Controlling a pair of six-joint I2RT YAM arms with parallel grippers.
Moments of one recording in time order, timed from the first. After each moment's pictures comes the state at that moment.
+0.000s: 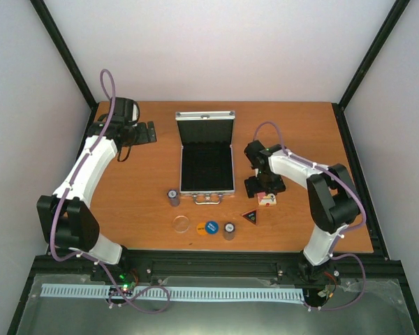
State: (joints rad) left arm -0.14 1.51 1.40 -0.78 -0.06 -0.30; right arm 0.47 1.75 1.15 -0.96 0.07 0.28
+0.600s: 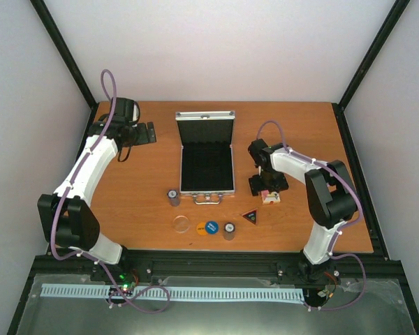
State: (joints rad) left arm -0.14 1.52 1.40 -0.79 -0.07 -0.30; right arm 0.42 1.81 1.16 -0.93 0.10 0.24
